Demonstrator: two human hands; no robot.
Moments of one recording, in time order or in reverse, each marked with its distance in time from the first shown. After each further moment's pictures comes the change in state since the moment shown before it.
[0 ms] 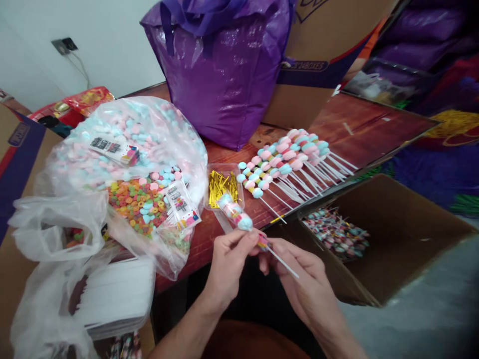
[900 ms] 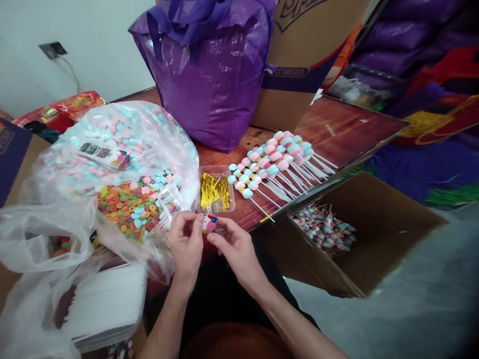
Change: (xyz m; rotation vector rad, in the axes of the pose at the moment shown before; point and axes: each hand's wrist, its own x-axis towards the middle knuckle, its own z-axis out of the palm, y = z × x) left_hand 0.025 0.011 -0.056 0.467 0.521 0.568; right_hand 0.037 0.032 0.060 0.144 -0.002 0.093
